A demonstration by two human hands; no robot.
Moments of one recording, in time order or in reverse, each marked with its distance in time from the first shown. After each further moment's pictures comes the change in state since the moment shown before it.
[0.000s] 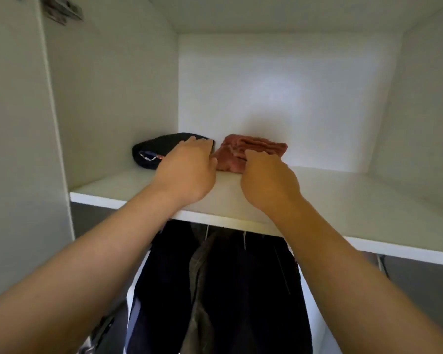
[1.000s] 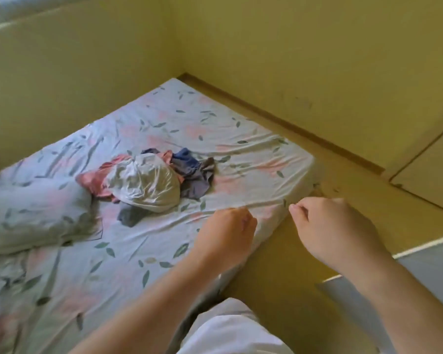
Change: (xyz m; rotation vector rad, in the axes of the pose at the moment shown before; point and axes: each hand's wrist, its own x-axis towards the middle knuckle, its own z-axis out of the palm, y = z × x) left_hand -0.742 0.164 -0.168 0.540 0.399 -2.005; right_hand -0.581 -0.290 0.025 0.596 -0.962 -1.777
